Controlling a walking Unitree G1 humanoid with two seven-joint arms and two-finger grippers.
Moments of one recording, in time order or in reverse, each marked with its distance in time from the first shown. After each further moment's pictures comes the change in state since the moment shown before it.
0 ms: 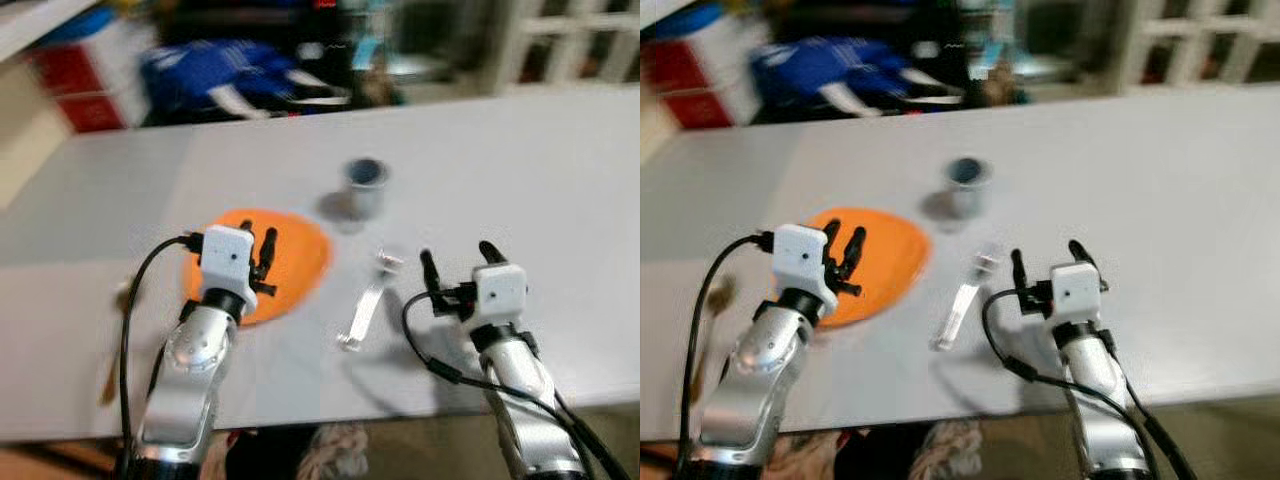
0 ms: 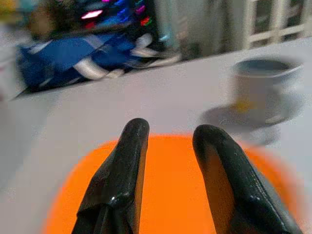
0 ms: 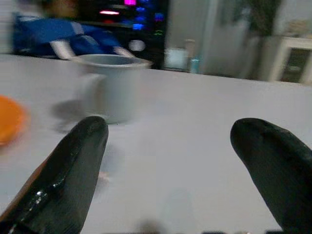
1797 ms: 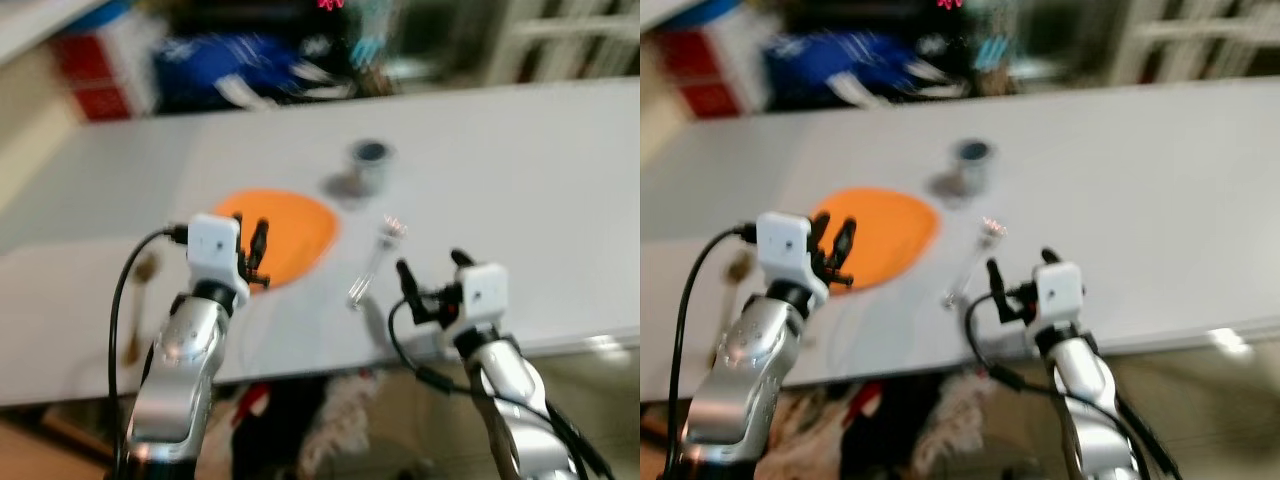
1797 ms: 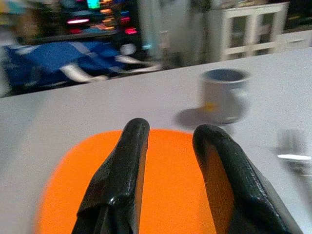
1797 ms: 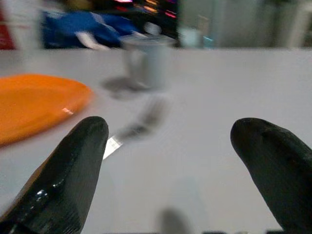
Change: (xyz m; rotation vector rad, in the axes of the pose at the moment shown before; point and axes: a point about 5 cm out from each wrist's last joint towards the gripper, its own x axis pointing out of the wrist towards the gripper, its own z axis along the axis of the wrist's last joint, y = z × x) left arm 0.004 0.003 0.018 -0.064 -0.033 0.007; right arm -0.011 0.014 0.003 0.110 0.095 0.087
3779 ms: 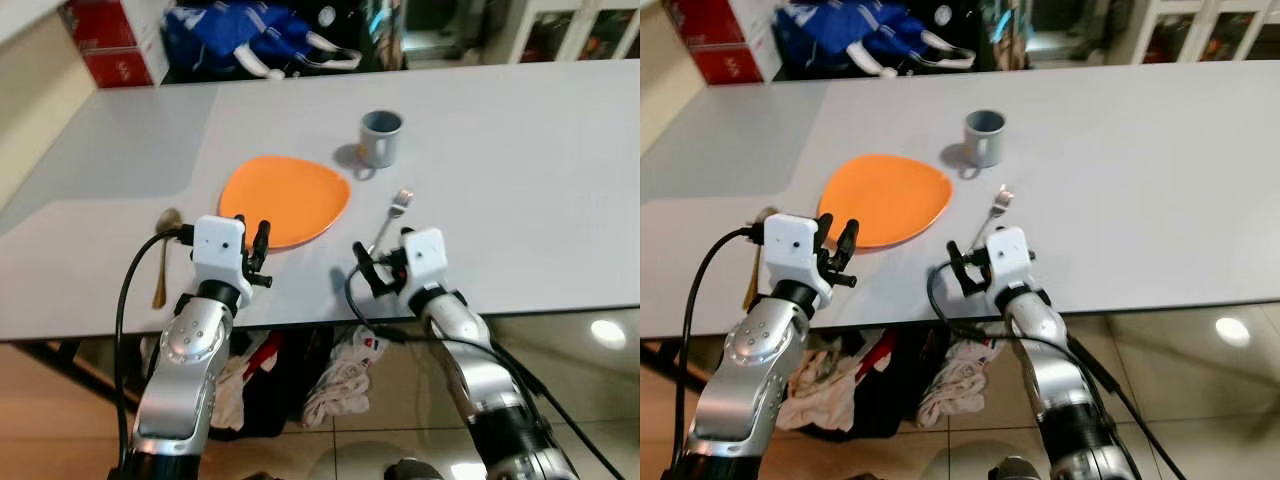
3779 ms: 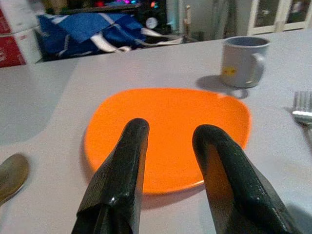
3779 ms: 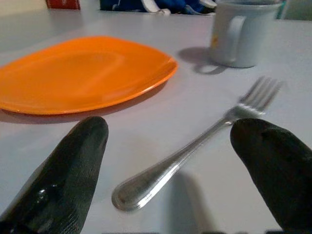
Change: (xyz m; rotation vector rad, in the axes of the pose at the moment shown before) left arm -0.001 -0.001 -0.006 0.012 0.031 0.021; right arm 0.069 0.028 0.002 -0.033 0.072 0.144
